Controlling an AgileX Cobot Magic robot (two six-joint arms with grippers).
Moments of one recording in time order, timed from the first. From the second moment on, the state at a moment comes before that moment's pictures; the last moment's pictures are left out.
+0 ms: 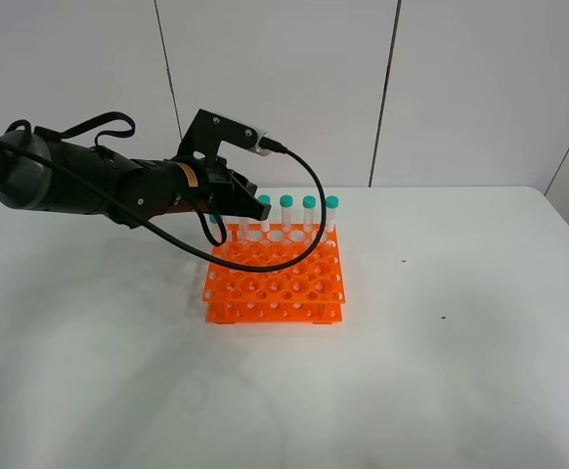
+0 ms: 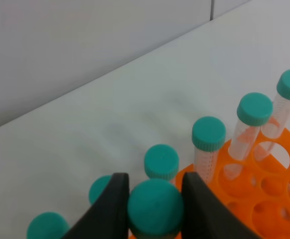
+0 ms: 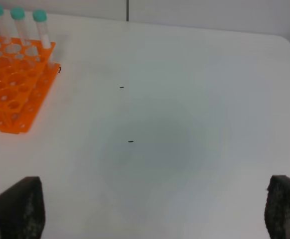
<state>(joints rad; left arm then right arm) -0.49 1.88 -1.11 0.19 -0.29 -0.03 0.05 0.01 -0.50 0.04 1.02 -0.04</state>
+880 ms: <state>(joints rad) -0.49 1.88 -1.06 0.18 -0.41 0.00 0.05 0.01 -0.50 0.04 1.02 -0.04</state>
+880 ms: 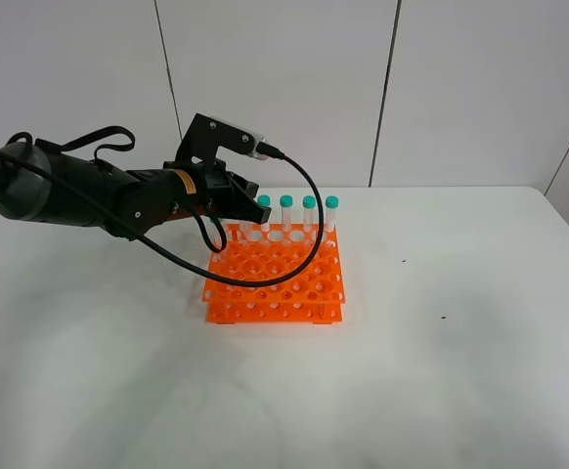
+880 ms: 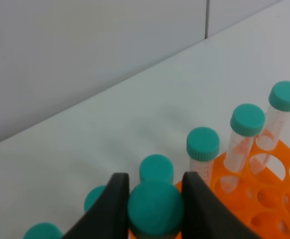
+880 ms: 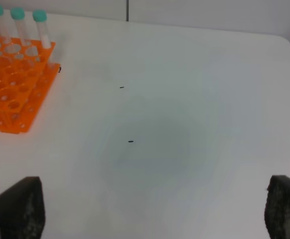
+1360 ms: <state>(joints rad) -0.49 1.90 -1.06 0.18 -0.41 0.00 0.05 0.01 -0.50 0.04 1.02 -0.04</state>
